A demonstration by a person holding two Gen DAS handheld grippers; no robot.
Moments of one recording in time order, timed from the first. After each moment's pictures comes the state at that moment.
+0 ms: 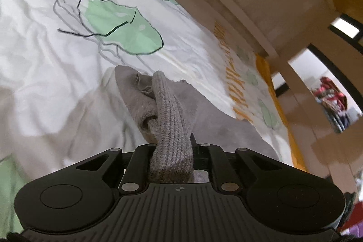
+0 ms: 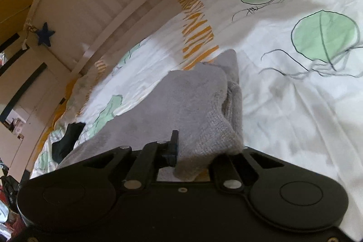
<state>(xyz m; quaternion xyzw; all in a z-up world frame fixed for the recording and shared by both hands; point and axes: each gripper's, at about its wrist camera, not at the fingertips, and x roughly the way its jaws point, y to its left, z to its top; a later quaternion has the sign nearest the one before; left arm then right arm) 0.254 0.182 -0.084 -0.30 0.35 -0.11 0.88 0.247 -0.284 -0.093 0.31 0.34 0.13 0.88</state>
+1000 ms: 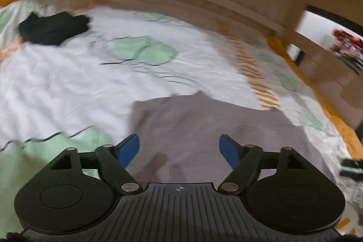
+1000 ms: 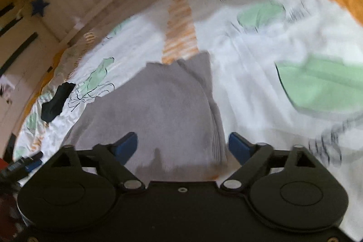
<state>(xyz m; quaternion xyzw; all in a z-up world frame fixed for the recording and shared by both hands) 0.144 0.142 -0.048 -0.11 0.32 -0.05 0.94 0.124 -0.298 -0.072 0.23 0.38 0.10 0.89</state>
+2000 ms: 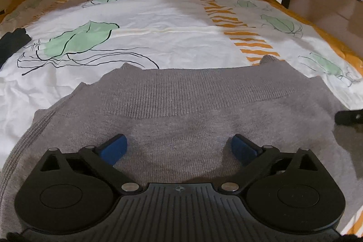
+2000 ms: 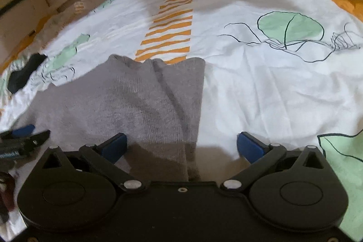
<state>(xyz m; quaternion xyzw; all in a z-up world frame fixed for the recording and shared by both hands) 0.233 0.024 -0.129 0.02 0.37 -0.07 0.93 0.218 -0.293 -0.125 0.15 0.41 0.10 0.90</state>
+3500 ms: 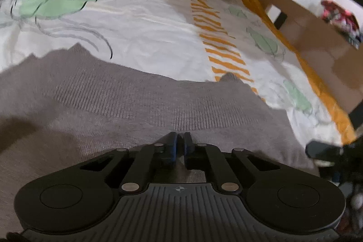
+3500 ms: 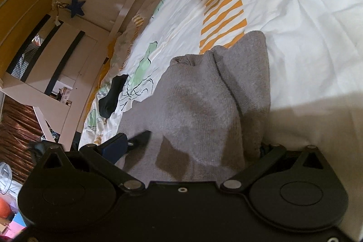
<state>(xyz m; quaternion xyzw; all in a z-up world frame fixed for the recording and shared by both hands) 0.265 -0.009 -0.127 -0.15 0.41 -0.12 0.89 0.246 -0.312 -0.148 0.36 0.42 0.29 0.78</state>
